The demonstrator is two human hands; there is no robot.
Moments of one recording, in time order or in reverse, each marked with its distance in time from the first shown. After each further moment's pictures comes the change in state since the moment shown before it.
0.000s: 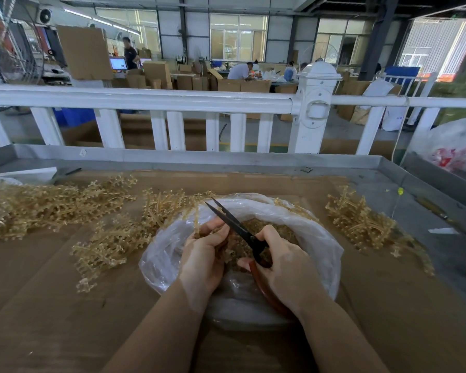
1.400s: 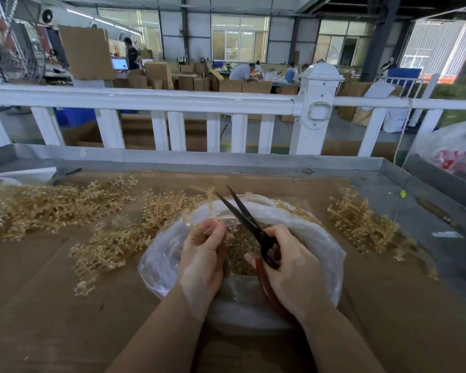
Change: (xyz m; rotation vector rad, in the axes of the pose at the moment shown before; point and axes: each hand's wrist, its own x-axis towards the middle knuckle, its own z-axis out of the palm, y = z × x) left_hand 0.010 -0.010 -0.006 -0.017 0.016 0.102; right_hand -0.002 0.002 0.002 0.076 0.184 0.050
